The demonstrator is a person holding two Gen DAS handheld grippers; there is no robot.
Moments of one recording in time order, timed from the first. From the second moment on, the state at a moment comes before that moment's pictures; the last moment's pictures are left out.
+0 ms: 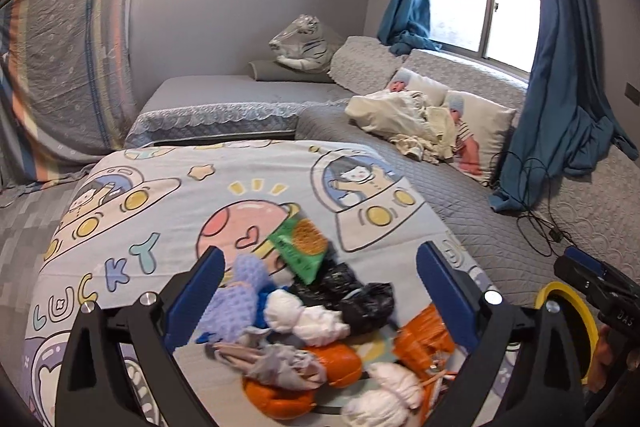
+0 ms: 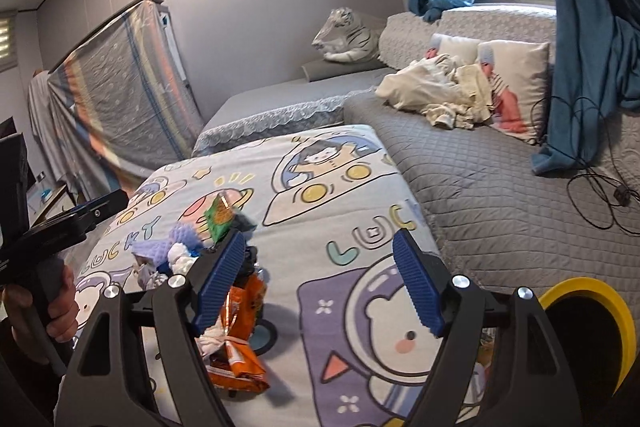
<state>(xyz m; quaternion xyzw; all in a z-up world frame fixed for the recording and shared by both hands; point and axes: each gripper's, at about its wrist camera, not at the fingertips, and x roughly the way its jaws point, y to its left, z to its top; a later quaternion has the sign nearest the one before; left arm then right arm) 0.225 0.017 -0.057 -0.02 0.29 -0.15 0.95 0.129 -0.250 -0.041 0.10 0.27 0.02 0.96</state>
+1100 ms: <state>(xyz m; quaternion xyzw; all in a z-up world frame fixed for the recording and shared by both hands) 0.309 0.079 -0.154 -0.03 0.41 -0.10 0.91 0.178 -0.200 -0.099 0.08 0.36 0.08 0.93</state>
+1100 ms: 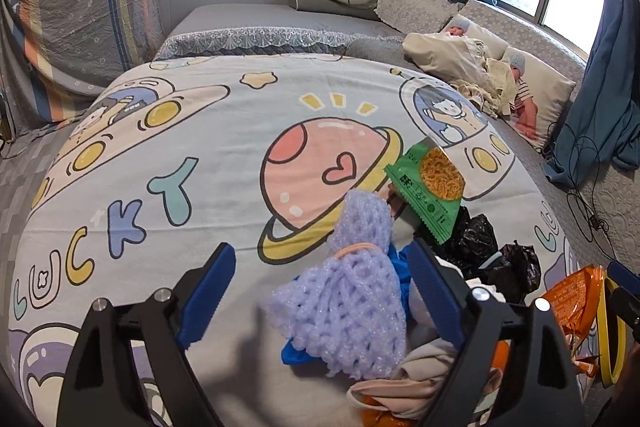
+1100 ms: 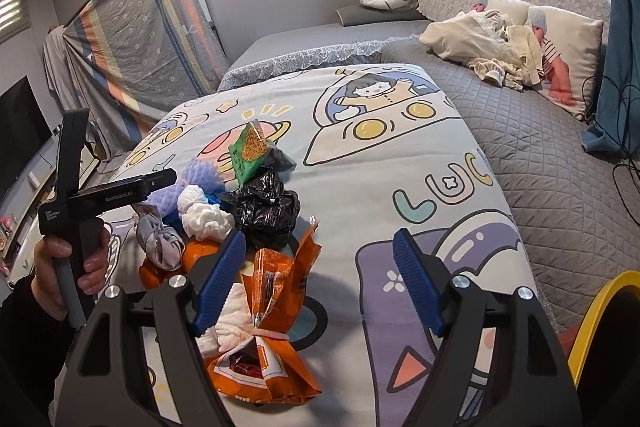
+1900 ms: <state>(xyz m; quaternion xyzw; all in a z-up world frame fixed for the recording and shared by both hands) 0.324 0.060 -0.172 -0.02 0.45 -0.15 0.88 0.189 -0.190 -0.127 0.07 0.41 0.09 0.91</state>
